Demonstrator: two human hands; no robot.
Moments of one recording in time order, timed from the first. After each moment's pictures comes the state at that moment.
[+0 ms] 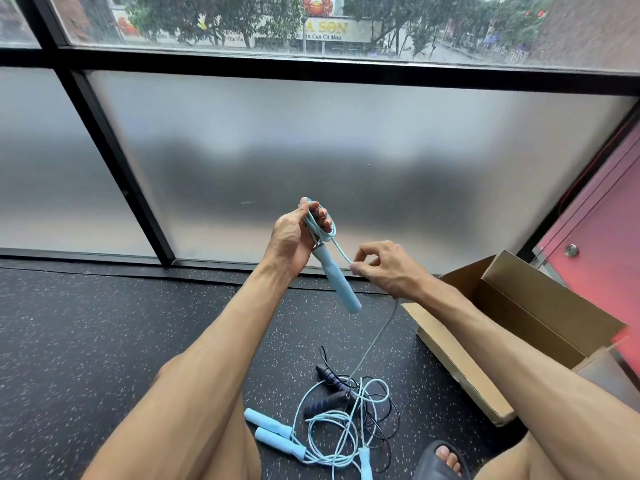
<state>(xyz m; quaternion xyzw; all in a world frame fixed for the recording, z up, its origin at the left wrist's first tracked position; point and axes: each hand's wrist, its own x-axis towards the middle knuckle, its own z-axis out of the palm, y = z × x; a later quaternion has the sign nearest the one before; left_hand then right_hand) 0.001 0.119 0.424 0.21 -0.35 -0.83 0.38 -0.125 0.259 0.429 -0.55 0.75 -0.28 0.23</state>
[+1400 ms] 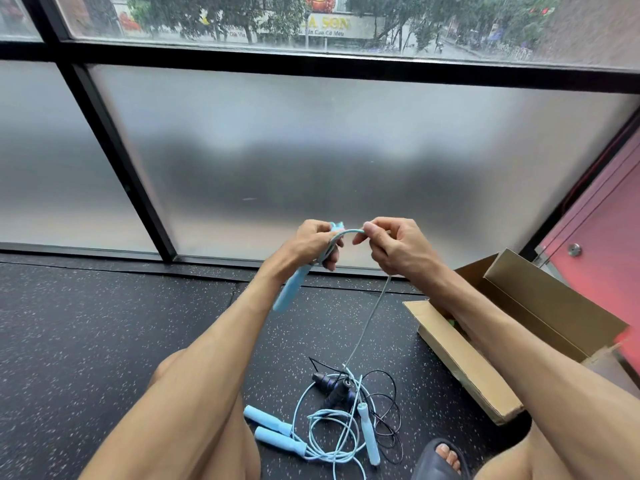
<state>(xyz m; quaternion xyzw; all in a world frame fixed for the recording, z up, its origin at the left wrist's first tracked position) 0.000 0.118 0.412 0.29 -0.73 -0.59 0.19 -0.127 0.259 0.443 -0.50 0.61 -0.53 0.33</state>
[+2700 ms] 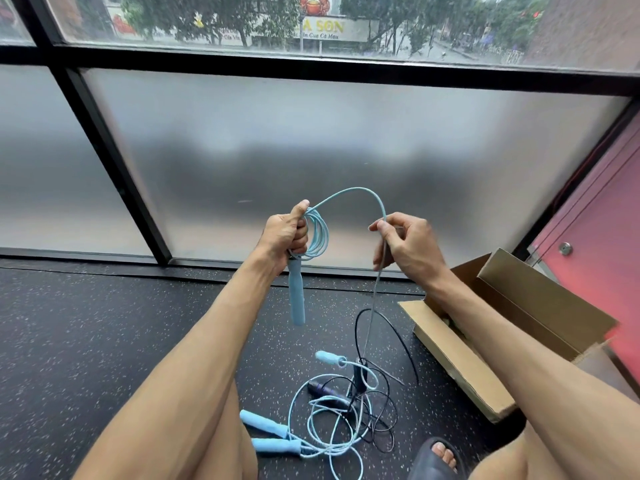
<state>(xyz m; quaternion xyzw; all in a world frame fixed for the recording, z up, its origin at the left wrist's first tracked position) 0.013 0.104 0.415 0.32 -0.50 -0.74 0.31 -0.145 0.268 0.436 -0.47 0.67 -0.55 0.19</state>
